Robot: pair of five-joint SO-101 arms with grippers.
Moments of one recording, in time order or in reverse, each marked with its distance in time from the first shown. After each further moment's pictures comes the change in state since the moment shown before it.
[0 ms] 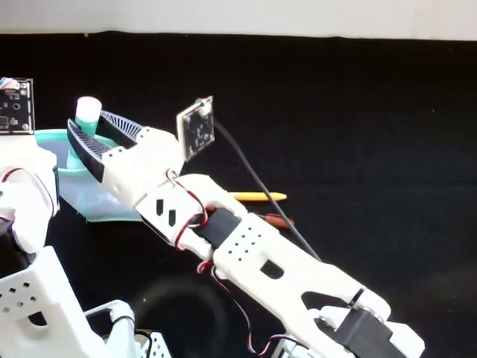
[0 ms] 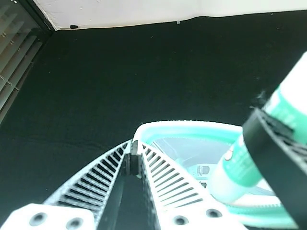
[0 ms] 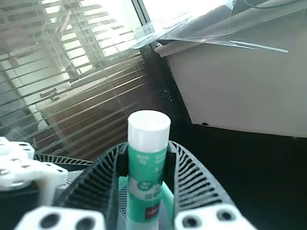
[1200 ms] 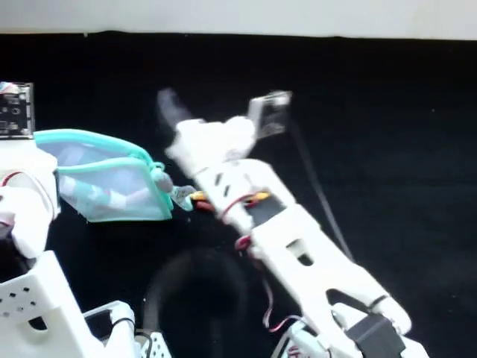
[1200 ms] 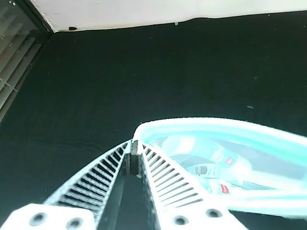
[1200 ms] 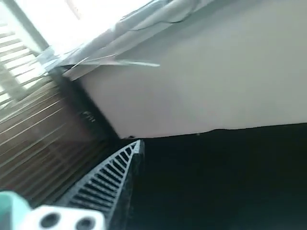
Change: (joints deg) left arm 0.0 -0.1 1.8 -0.4 0.0; right arm 19.9 -8.9 13.8 -3.5 -6.0
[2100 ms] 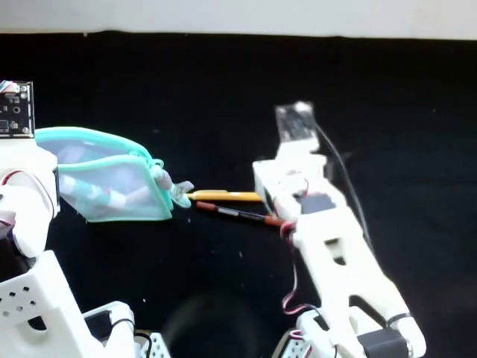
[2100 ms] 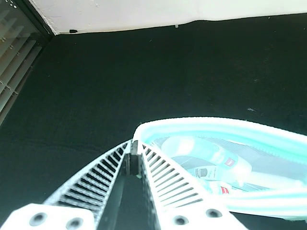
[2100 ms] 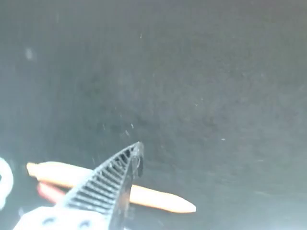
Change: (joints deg) left arm 0.0 0.0 0.6 -1.1 0.0; right arm 17.8 -4.7 3.9 47.6 32.4
